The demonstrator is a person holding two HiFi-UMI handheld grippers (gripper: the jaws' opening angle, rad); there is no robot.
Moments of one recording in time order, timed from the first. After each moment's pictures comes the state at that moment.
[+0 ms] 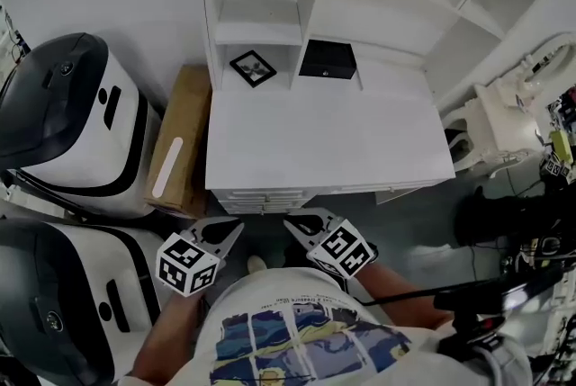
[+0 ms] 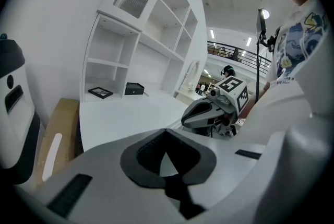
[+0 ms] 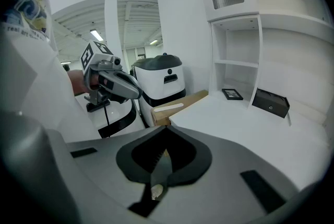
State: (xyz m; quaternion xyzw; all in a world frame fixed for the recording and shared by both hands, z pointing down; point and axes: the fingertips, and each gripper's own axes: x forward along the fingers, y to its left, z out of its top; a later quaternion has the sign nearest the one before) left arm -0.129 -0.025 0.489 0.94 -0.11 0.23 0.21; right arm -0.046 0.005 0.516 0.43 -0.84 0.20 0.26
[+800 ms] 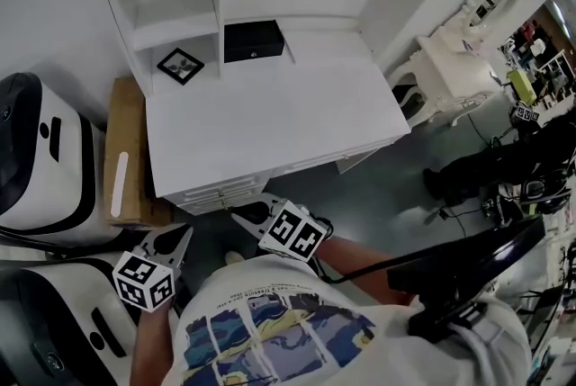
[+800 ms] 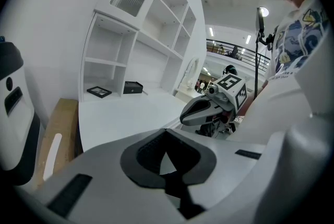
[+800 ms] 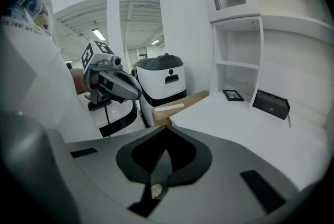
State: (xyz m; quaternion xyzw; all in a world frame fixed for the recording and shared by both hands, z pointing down) left arm -0.132 -0.017 0.488 0.94 -0.10 0.24 0.20; right arm -0.054 0.009 0.509 0.42 -0.85 0.20 0.25
